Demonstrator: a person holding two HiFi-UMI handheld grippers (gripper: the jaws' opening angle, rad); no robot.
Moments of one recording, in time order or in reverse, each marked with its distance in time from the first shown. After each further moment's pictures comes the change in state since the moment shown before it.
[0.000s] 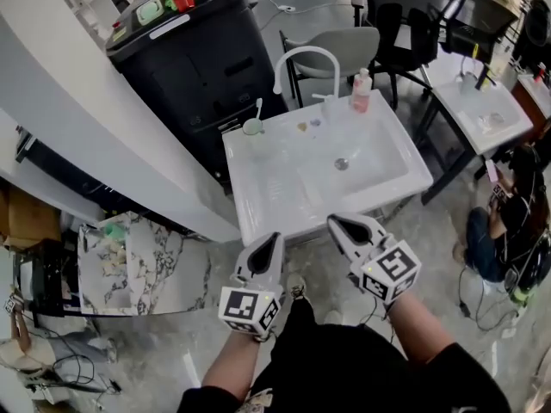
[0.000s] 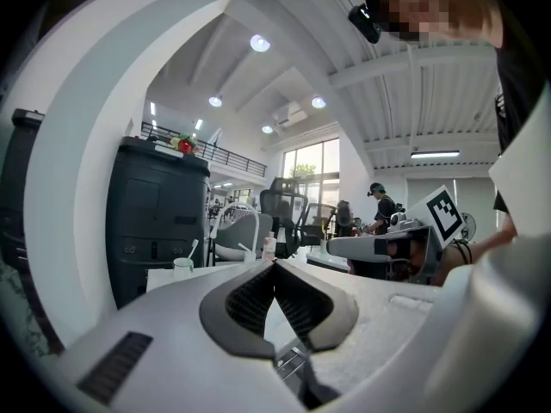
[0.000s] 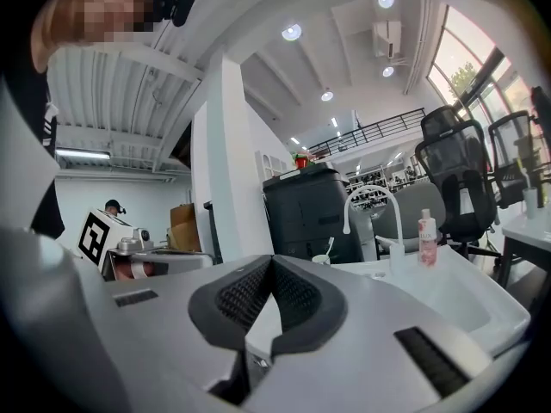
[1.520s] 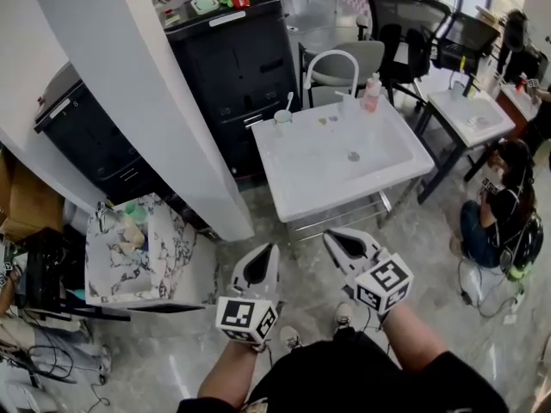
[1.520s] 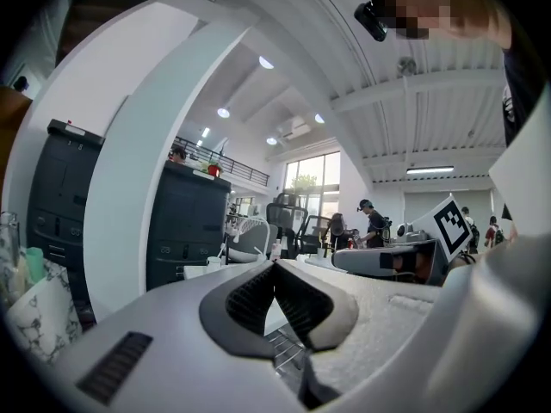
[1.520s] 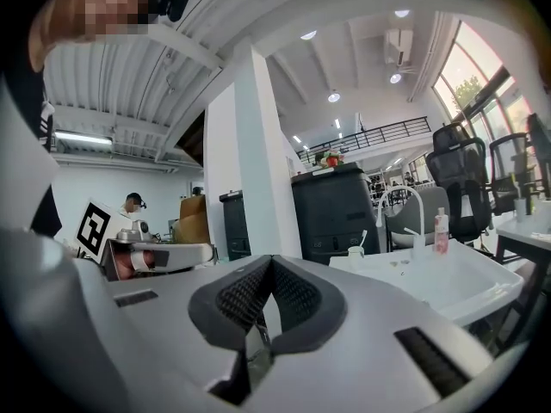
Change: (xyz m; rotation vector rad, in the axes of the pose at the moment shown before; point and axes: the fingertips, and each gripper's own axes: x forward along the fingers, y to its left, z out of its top) left arm -0.227 0.058 0.004 -0.038 -0.061 -0.002; right arm 0.001 0.232 -0.028 -0.034 0.018 -0.048
